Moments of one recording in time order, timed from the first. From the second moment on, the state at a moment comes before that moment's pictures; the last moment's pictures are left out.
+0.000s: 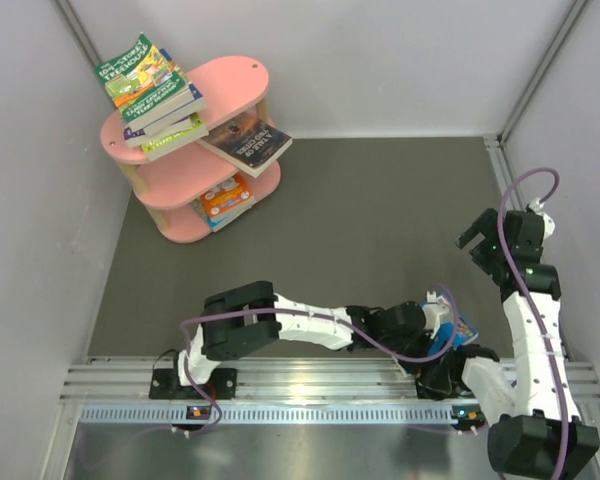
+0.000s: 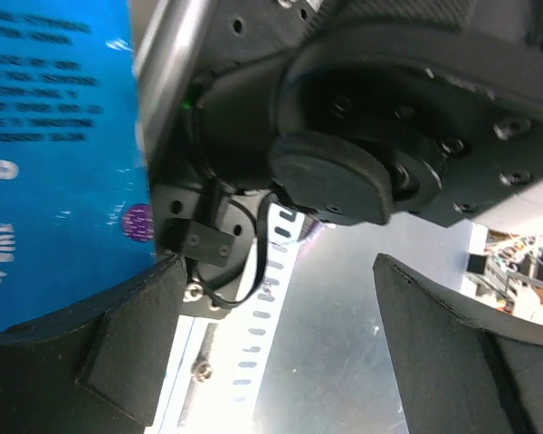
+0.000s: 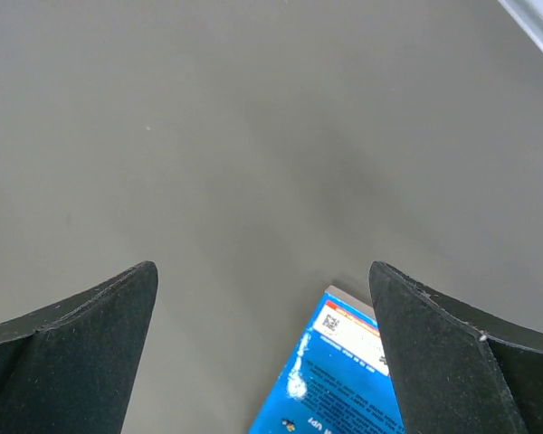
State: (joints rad) left arm -1.41 2.05 1.30 0.21 0.36 -0.78; right arm -0.17 0.82 0.84 -0.73 0.09 0.59
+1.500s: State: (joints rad) left arm -1.03 1.79 0.93 0.19 0.05 -0.84; right arm -0.18 1.13 0.61 -0.56 -0.25 0.53
